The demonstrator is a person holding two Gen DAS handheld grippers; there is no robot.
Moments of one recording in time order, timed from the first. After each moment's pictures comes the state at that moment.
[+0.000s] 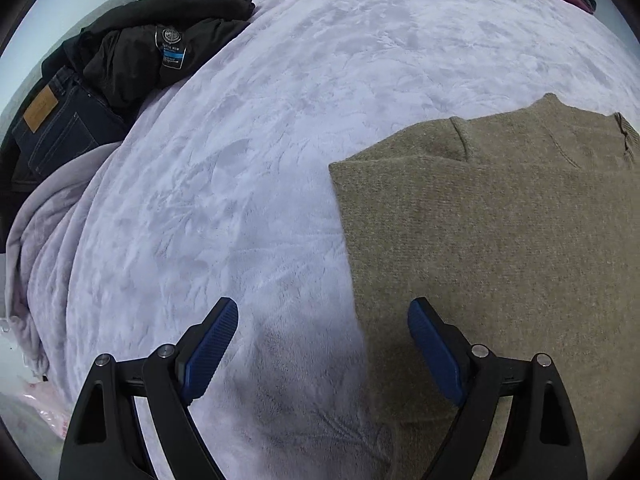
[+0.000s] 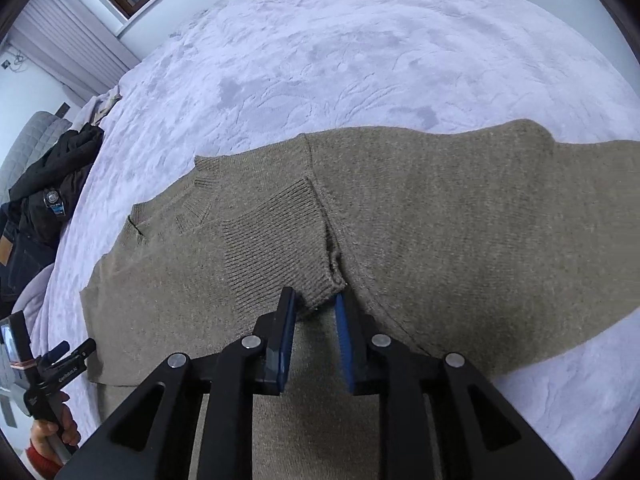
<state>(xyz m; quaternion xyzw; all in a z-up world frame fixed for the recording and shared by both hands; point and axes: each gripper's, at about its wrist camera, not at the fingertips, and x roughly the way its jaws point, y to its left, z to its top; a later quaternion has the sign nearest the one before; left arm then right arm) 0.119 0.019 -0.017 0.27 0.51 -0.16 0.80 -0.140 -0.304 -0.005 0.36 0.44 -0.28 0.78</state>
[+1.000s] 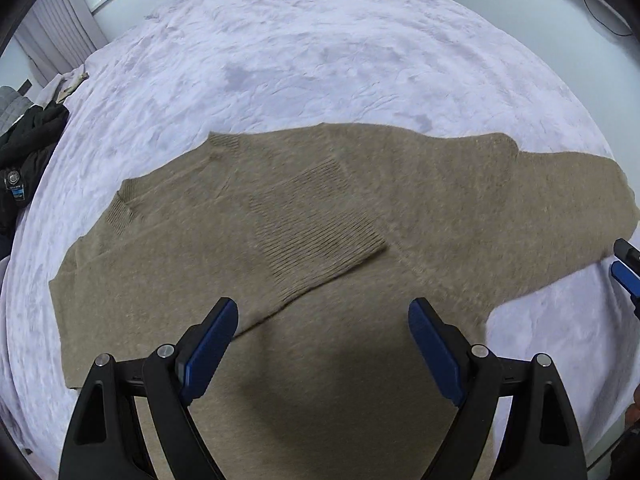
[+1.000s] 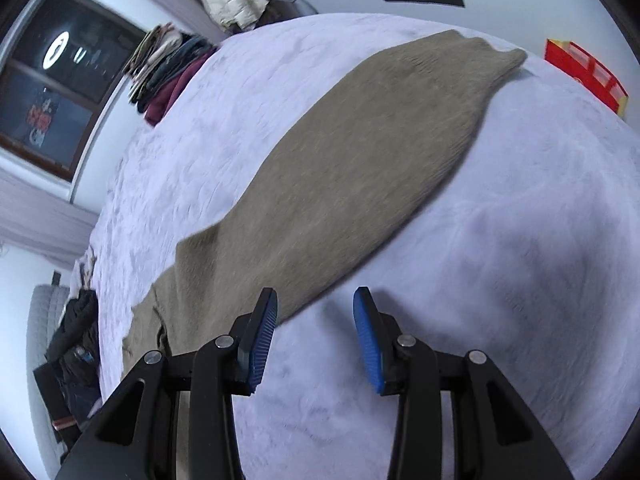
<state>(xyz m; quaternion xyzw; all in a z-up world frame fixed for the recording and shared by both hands) -0.108 -0.246 0.022 0.28 0.50 -0.37 0.73 -0.409 -0.414 0.009 0.52 0.26 -0.40 0.71</state>
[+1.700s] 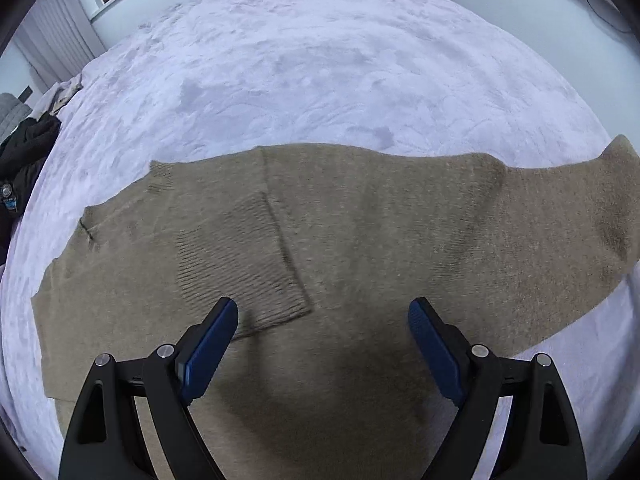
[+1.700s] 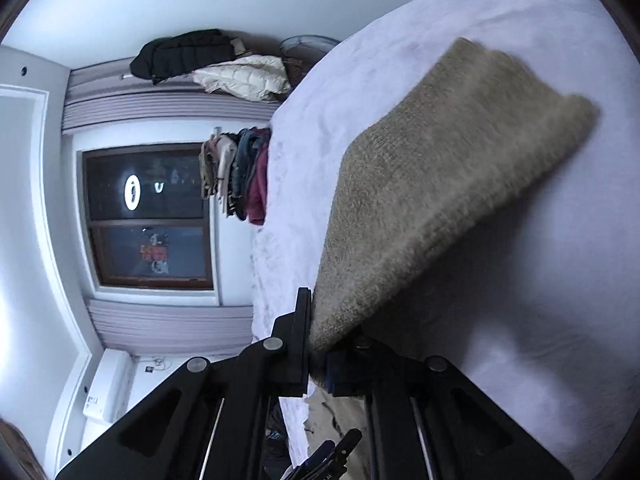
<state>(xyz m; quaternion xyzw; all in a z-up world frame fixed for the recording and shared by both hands) -0.117 -0.278 0.008 0.28 0.48 -0.36 0.75 -0.412 -0.491 -0.011 0.69 -0.02 -0.23 0.68</state>
